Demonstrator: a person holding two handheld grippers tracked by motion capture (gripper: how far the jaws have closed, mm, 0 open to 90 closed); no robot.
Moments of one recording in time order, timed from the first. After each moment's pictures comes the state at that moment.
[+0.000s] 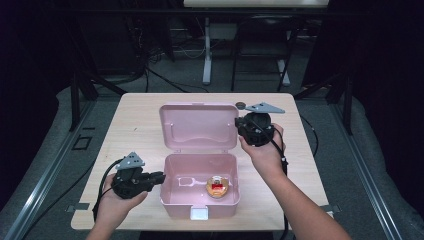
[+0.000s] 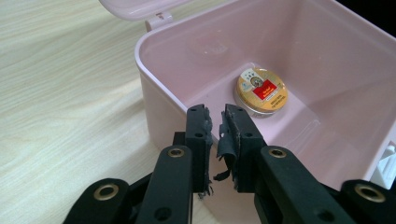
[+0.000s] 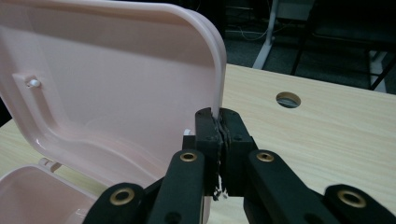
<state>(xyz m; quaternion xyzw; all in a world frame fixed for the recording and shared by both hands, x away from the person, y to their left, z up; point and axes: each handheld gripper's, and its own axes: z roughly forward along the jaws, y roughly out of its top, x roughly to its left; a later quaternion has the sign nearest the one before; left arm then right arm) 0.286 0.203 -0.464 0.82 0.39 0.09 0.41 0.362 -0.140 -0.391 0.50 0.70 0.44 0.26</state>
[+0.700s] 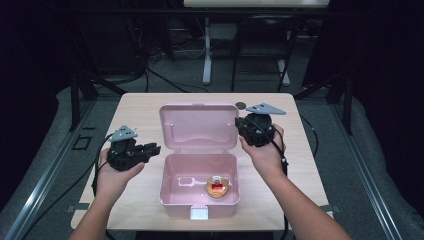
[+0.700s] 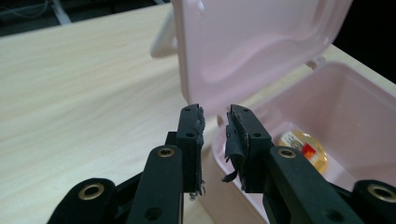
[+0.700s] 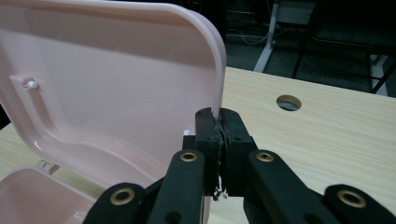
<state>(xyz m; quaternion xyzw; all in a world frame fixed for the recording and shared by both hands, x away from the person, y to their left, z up) 0.337 0.214 -0.427 0.78 0.41 0.16 0.45 0.362 -0.142 -0.394 0.50 0.70 0.45 0.26</state>
